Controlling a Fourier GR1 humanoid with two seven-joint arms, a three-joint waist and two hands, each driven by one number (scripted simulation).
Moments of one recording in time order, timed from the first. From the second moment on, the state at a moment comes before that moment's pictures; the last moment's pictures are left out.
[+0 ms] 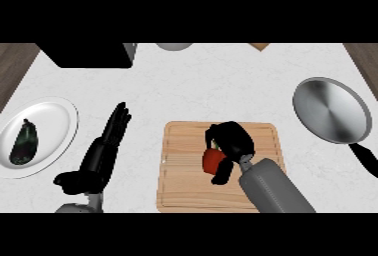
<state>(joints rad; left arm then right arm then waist) -0.02 0.10 -0.19 -1.57 0.04 0.08 -0.12 -0.43 -0.05 0.43 -1.11 0.99 0.19 0.15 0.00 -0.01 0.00</state>
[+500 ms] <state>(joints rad) -0.02 0.11 -0.16 -1.56 0.06 0.07 -0.13 -0.32 -0.08 0.31 -1.40 1.08 0.03 0.43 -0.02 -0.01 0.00</state>
